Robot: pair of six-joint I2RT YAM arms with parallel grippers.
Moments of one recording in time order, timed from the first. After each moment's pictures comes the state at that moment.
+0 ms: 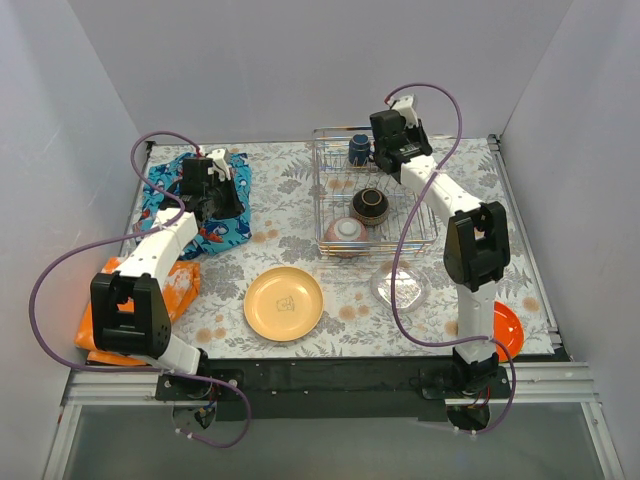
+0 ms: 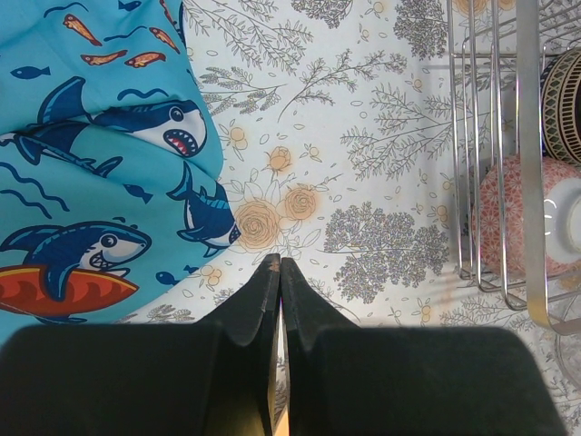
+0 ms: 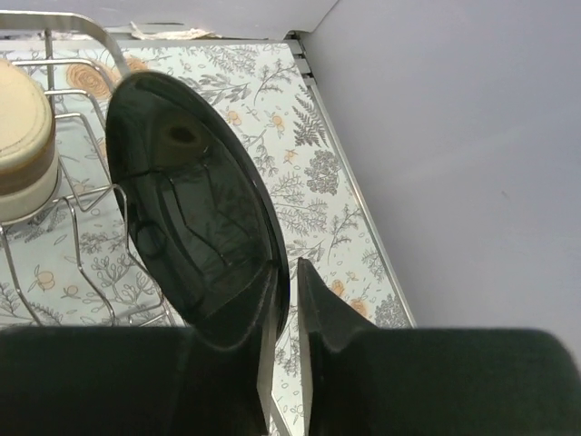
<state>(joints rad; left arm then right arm) -0.12 1.50 1.15 -0.38 0.20 -0.23 0.42 2.07 1.84 -0.37 1.00 -0.06</state>
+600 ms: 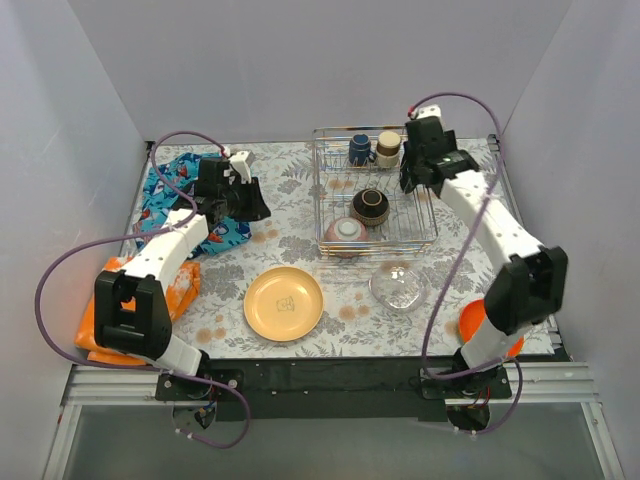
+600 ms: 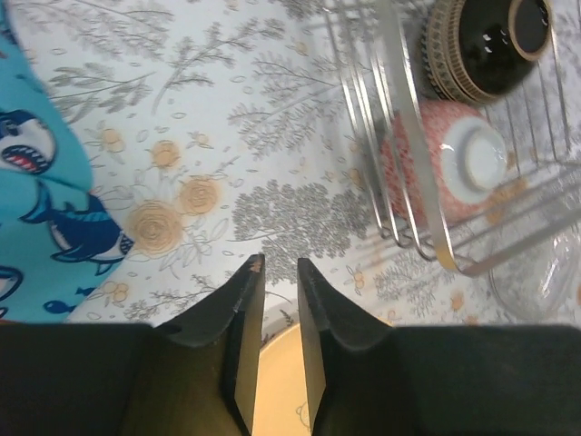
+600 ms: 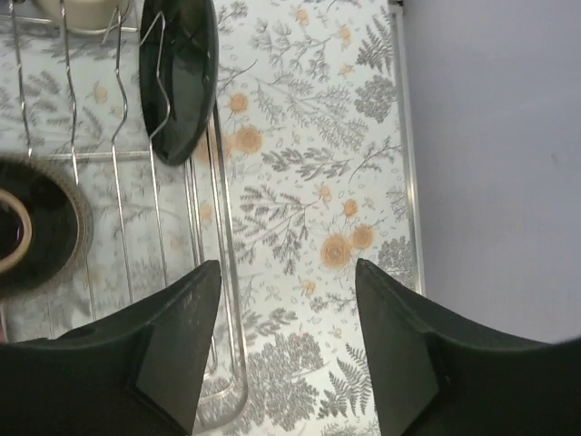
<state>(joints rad) -0.21 1.50 1.15 -0.36 0.33 -0.24 0.40 1.73 1.63 -0.65 0.66 -0.02</state>
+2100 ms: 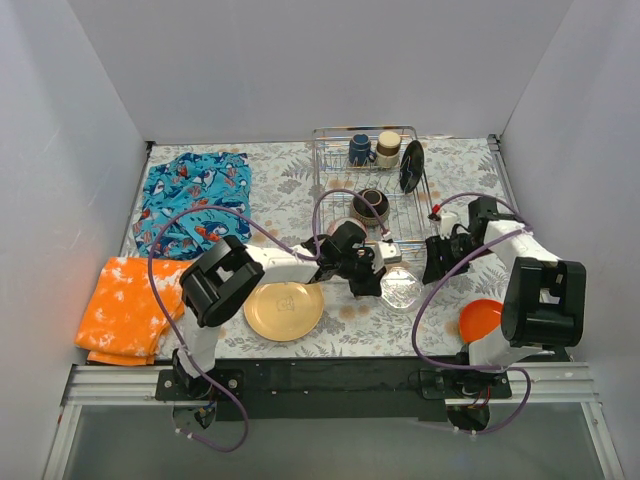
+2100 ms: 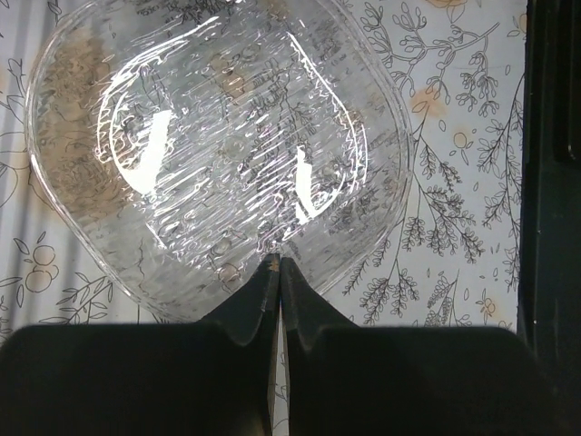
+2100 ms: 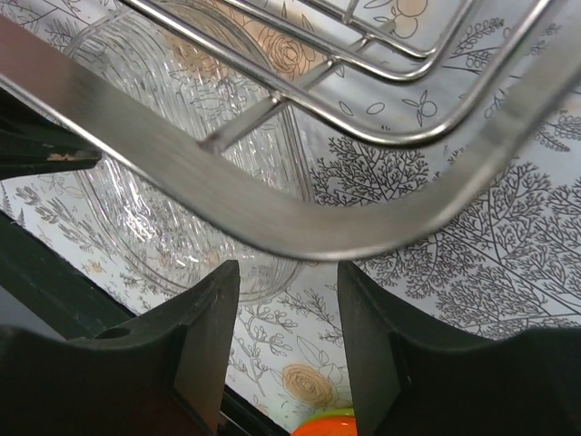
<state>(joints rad) -0.93 1.96 1.17 0.08 0.59 0.16 -0.07 1.53 0.93 -0.83 -0.57 -0.43</state>
